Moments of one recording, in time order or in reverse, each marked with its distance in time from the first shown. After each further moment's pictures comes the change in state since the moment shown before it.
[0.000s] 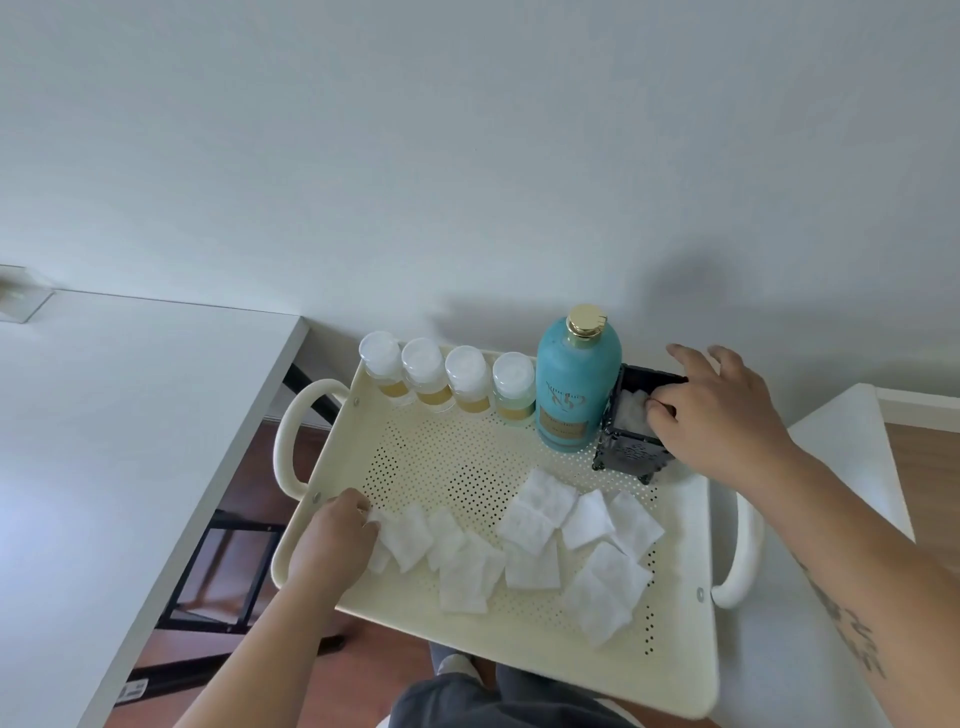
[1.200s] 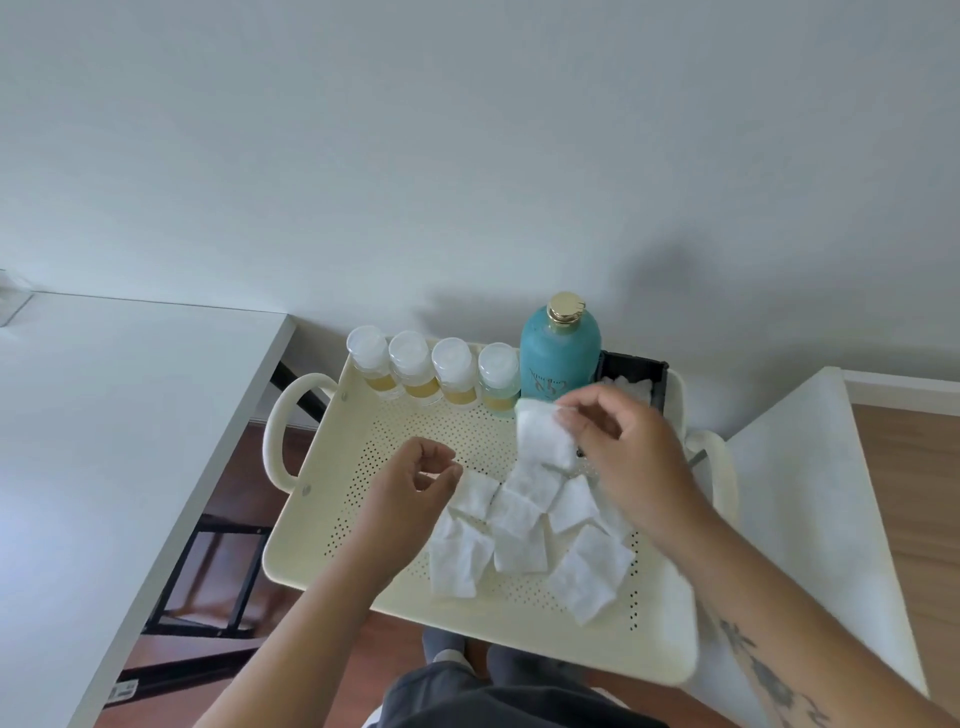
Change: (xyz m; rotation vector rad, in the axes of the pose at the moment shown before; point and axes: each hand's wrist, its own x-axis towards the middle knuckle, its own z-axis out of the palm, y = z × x) left_hand -0.056 0.092 -0.011 -0.571 -0.035 0.302; right_hand -0.062 -0.072 -0.001 1.039 0.192 -0.030
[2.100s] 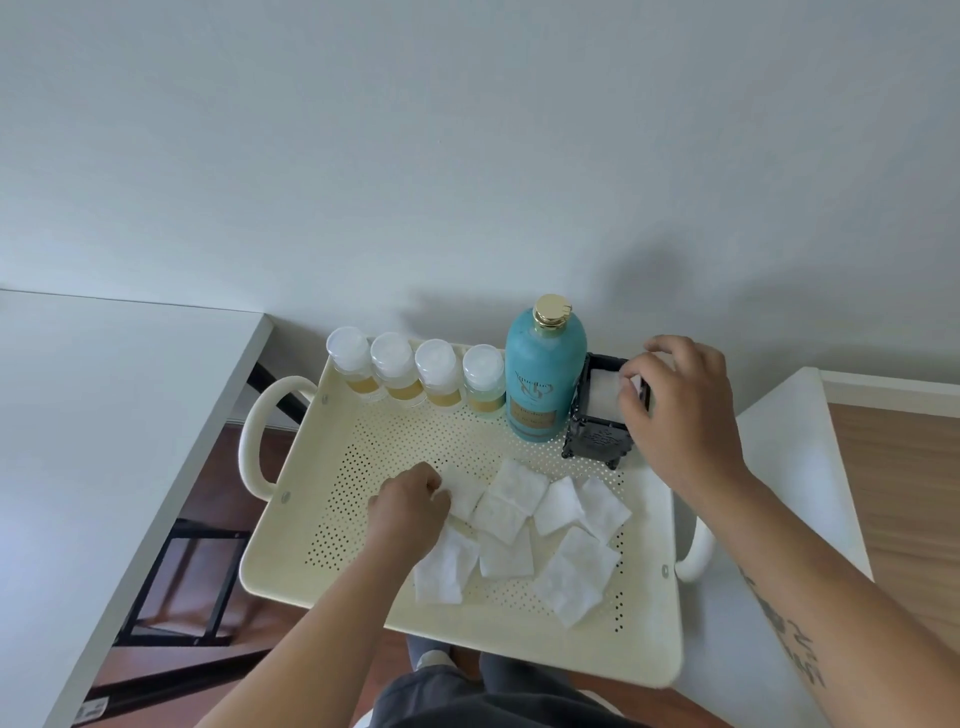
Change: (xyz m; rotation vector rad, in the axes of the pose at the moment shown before) left_hand 0.034 -0.038 0.039 0.517 -0.042 -0.140; right_hand 0.040 0.044 -0.043 -0.791 0.226 -0.162
